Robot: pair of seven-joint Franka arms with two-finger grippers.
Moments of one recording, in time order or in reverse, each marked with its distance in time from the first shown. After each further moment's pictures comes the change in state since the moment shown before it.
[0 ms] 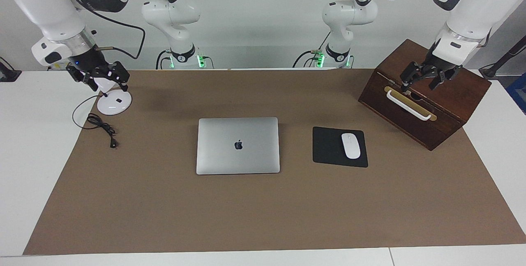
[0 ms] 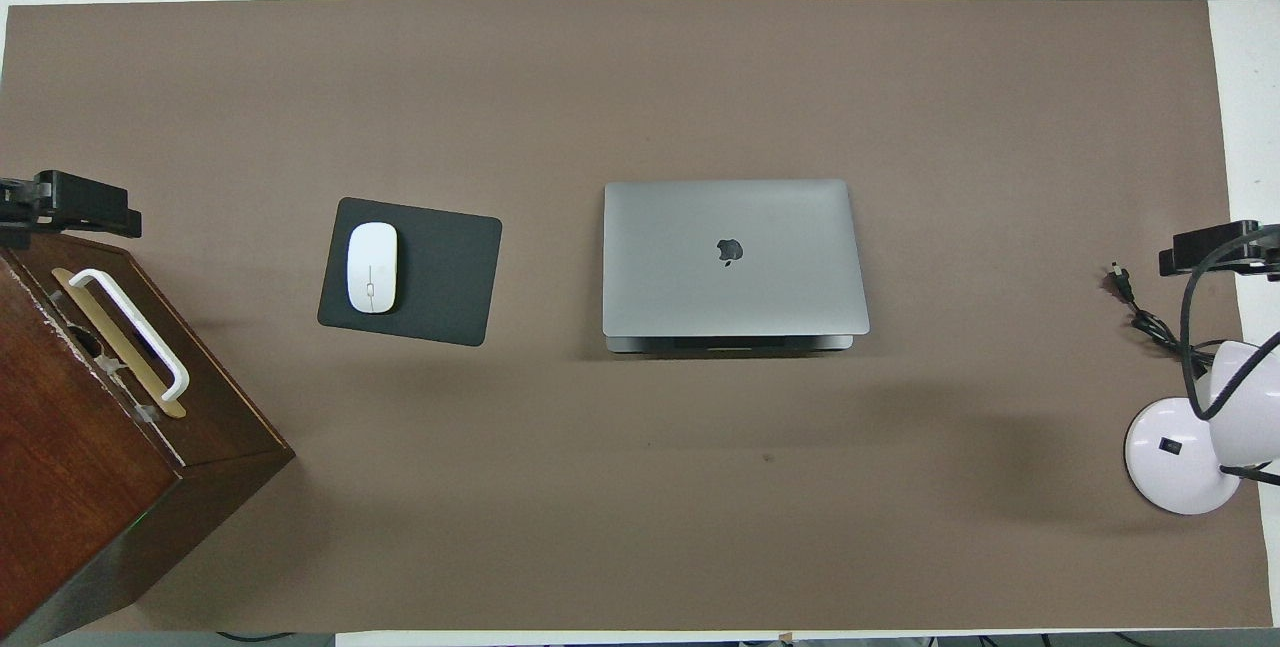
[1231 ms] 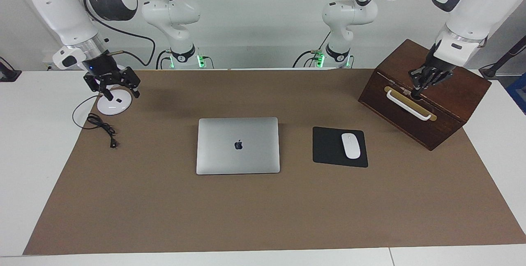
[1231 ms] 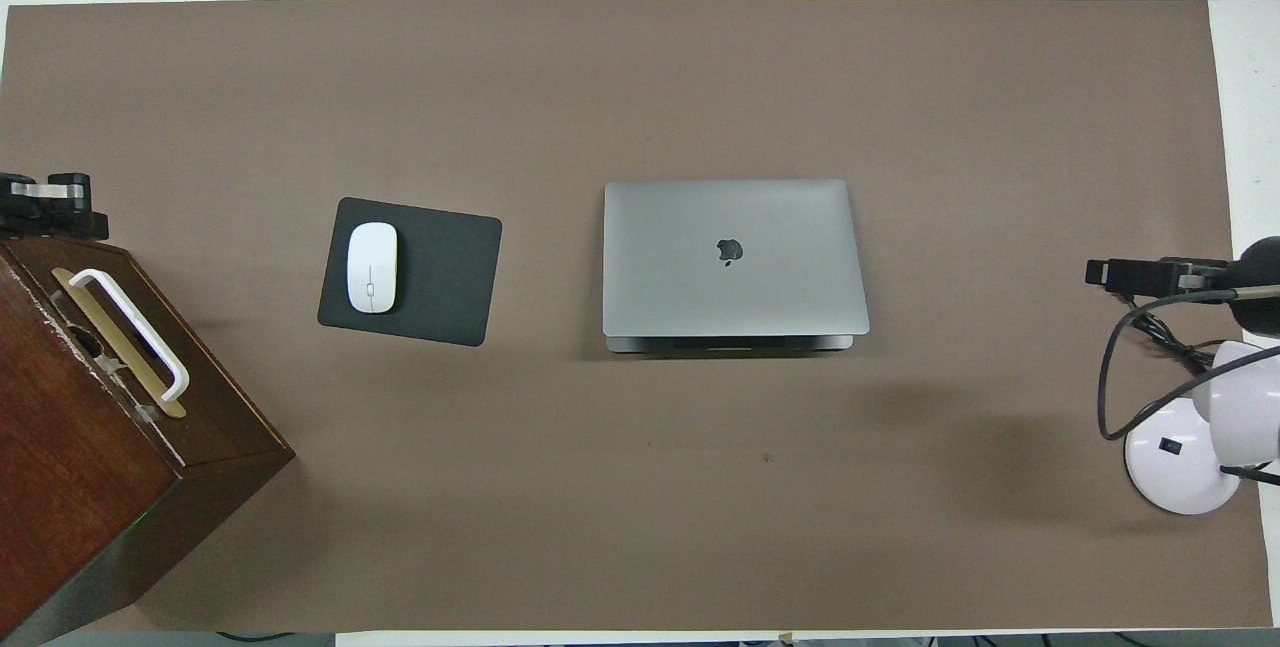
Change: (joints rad) left arm 0.000 0.000 -0.001 -0.013 -0.015 0.035 -0.044; right arm 0.010 -0.168 0.011 -0.384 0.216 0.440 -0.088
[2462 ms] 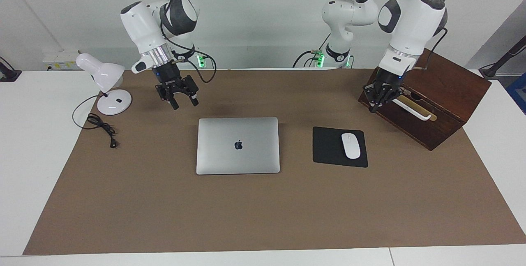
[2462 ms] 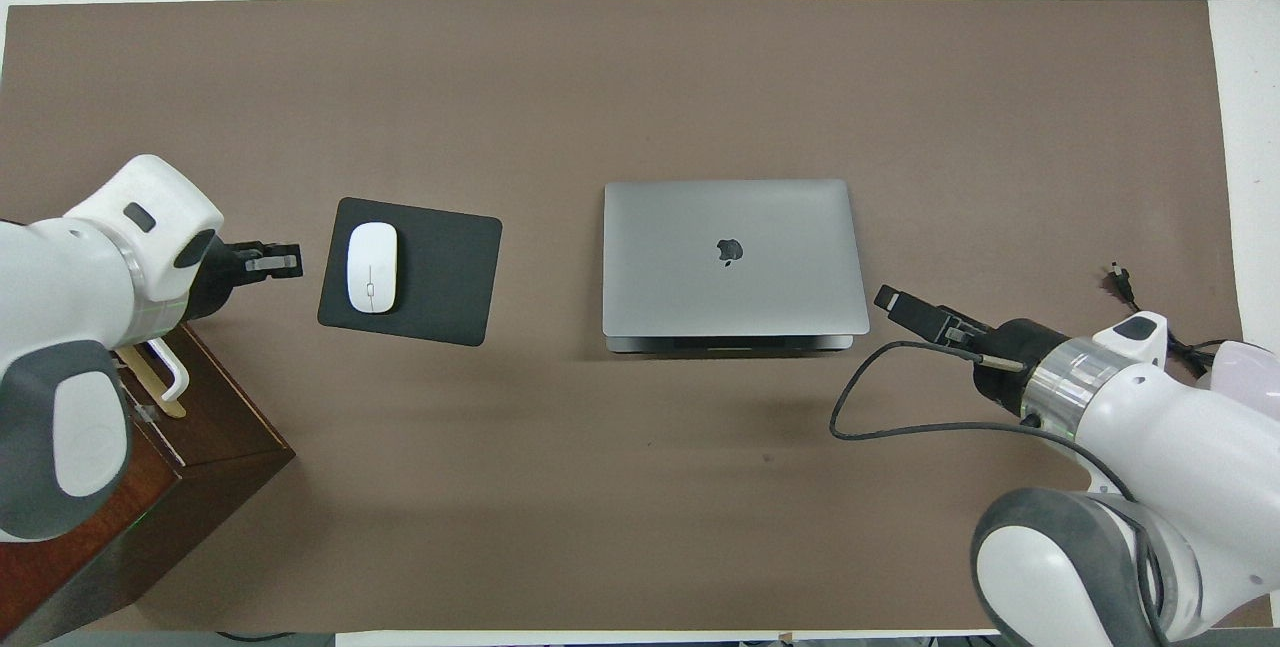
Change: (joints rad) left arm -0.171 -0.215 -0.026 -0.594 -0.100 0.647 -0.005; right arm 0.367 -0.097 0.012 -0.429 0.373 0.653 0.338
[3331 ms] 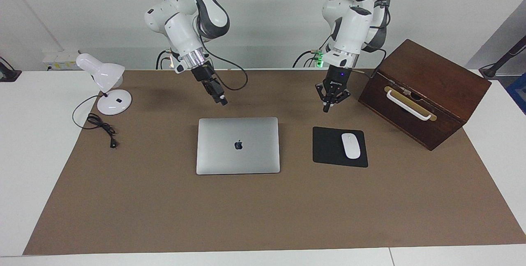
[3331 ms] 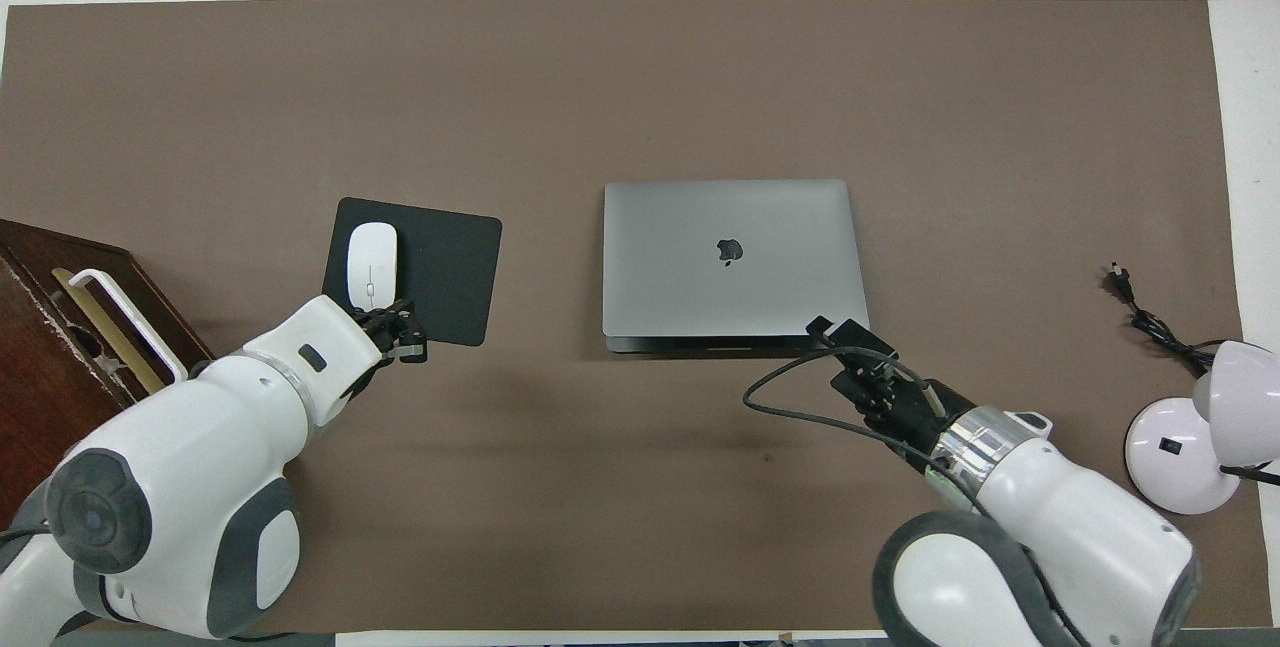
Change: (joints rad) left arm -0.304 -0.083 -0.002 -0.432 -0.001 0.621 -0.112; right arm 0.402 0.128 0.003 -0.044 0.842 0.349 0.048
